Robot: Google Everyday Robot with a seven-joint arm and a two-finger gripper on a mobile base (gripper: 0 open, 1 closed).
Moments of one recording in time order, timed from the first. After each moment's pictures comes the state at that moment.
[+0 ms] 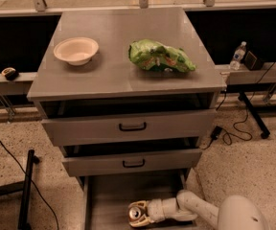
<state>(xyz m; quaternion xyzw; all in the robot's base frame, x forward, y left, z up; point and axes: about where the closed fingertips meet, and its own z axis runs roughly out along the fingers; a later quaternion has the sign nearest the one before) 0.456 0.013 0.186 -0.58 0.54 0.44 0.42</state>
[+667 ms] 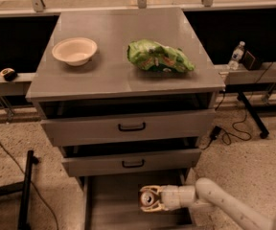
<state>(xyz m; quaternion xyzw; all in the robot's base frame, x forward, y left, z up) 0.476 -0.039 0.320 -0.61 0.50 0.36 0.50</state>
